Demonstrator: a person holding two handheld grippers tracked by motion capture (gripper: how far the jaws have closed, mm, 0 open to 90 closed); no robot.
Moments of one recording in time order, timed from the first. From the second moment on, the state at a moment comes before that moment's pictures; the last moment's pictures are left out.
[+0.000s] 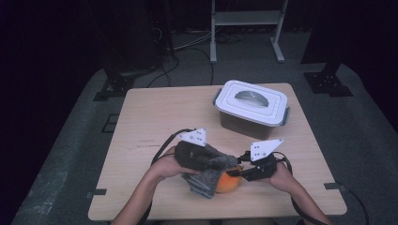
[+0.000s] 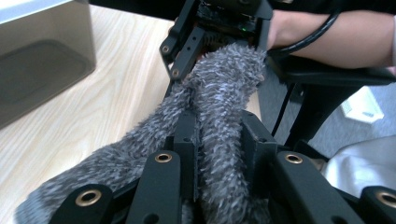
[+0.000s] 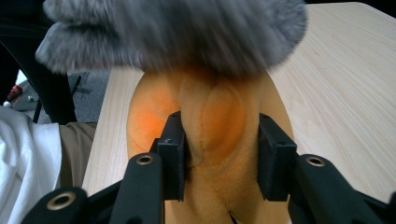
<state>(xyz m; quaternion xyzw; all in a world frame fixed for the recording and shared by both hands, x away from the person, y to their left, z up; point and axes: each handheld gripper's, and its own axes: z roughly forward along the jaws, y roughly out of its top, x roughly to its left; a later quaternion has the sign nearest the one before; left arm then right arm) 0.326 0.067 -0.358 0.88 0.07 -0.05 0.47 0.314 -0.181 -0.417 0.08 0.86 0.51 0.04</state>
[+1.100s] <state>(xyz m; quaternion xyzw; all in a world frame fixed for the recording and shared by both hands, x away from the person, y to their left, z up) 0.339 0.062 -0.371 0.86 0.10 -0.06 0.50 0.305 -0.201 -0.393 0.11 0.86 0.49 0.05</state>
